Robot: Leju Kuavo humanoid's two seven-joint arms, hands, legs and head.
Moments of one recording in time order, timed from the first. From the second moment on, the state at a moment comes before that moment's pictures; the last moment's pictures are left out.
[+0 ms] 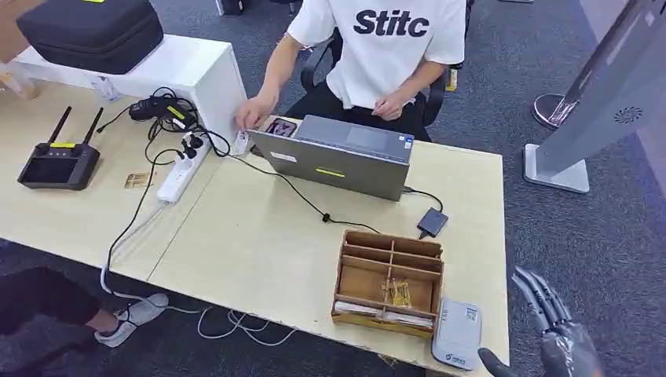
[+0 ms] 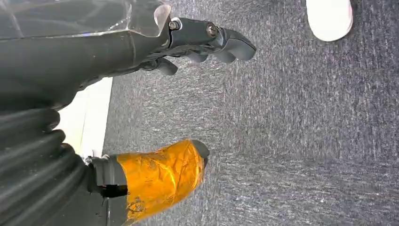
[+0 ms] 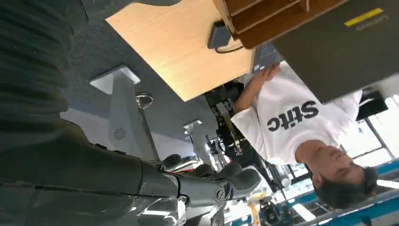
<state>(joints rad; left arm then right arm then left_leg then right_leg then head) 0.00 0.03 1.46 -0.25 -1.47 -0.03 -0.20 0.28 -0.25 0.08 -1.99 0.83 -0.12 -0.41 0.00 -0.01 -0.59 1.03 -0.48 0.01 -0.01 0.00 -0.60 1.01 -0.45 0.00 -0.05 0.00</state>
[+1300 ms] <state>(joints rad) -0.01 0.04 1.46 -0.26 -1.52 -0.01 -0.22 0.00 -0.21 0.43 -1.72 1.14 -0.17 -0.11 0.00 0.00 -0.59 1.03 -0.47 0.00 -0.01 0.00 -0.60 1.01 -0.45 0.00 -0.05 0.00</state>
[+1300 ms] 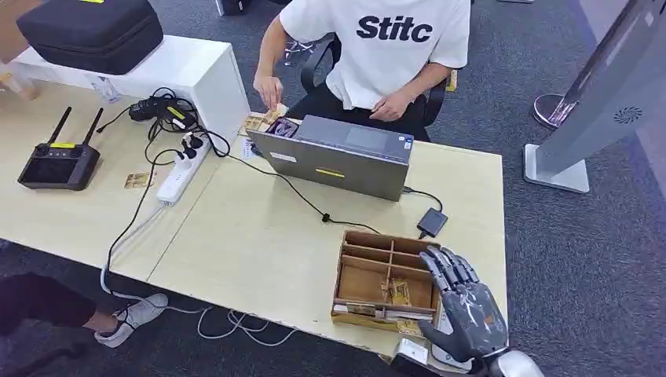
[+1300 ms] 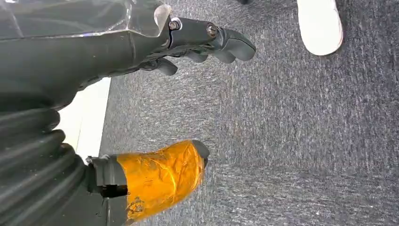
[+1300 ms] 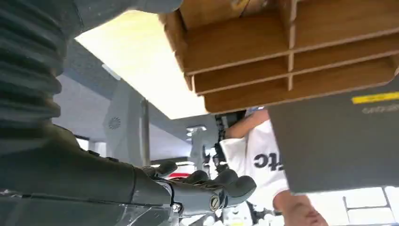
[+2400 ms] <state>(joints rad) -0.01 0.03 1.48 -0.26 -1.53 -0.01 -0.22 0.04 -0.21 0.32 -1.83 1.30 -0.26 -0.04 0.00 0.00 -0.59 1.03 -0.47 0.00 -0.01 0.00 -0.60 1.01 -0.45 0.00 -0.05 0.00</state>
